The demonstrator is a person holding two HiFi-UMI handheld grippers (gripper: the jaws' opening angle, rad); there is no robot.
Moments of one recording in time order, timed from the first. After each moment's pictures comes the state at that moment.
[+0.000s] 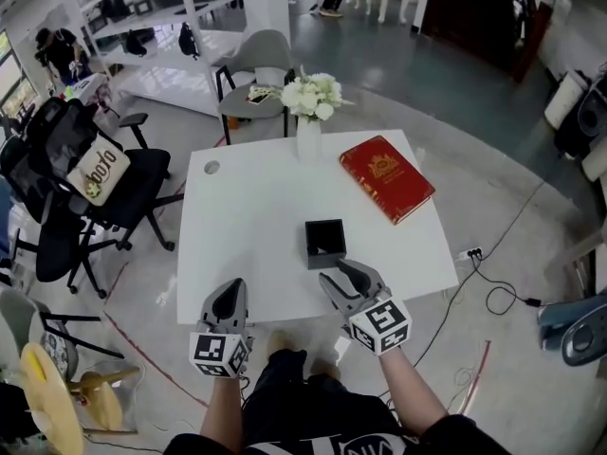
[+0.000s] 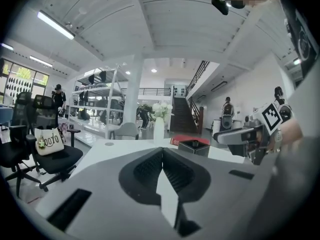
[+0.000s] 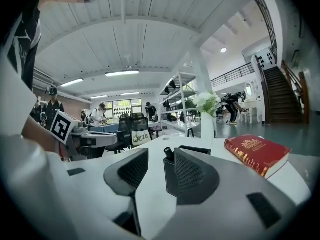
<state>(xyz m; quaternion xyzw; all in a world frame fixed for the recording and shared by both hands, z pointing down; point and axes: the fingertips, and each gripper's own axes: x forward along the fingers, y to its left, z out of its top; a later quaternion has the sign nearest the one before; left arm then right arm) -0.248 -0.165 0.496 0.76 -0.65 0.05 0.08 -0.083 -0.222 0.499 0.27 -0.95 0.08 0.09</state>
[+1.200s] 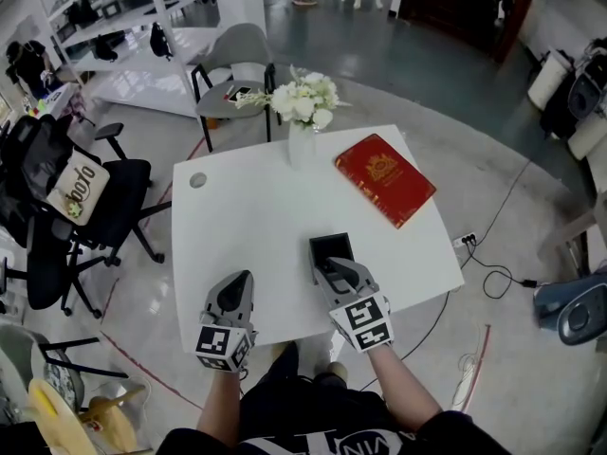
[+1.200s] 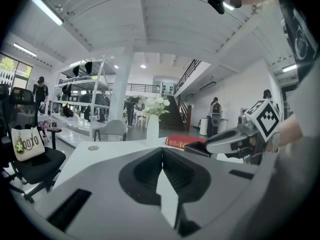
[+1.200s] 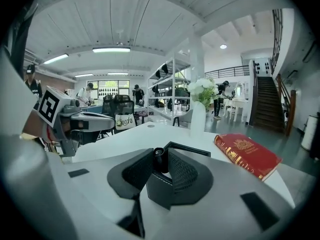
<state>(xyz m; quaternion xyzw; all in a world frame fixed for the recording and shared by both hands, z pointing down) -0.261 -0.245 0.505 0.81 -0.58 0.07 0.09 -0.121 -0.280 0.531 0.35 -0.91 0.06 0.20</state>
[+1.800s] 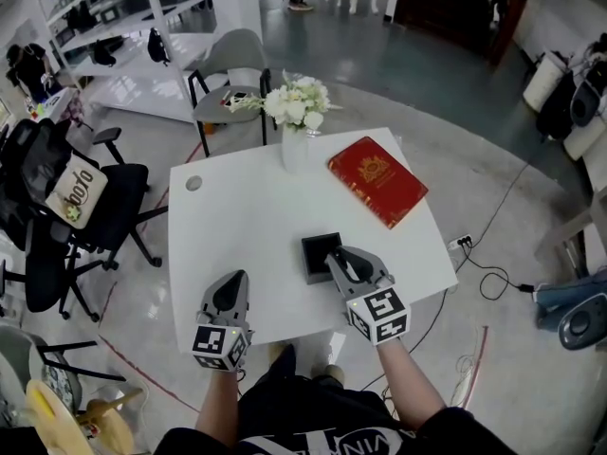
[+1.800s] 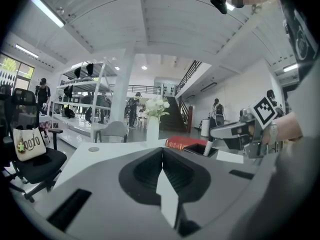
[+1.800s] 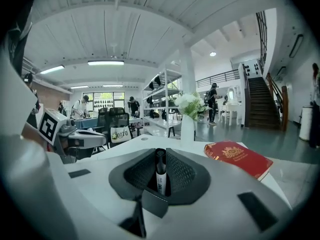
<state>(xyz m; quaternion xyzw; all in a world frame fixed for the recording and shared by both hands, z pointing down) -0.256 -0.243 0.499 0.80 -0.59 0.06 0.08 -0.083 -0.296 0.490 0.38 -0.91 0.07 0.13</state>
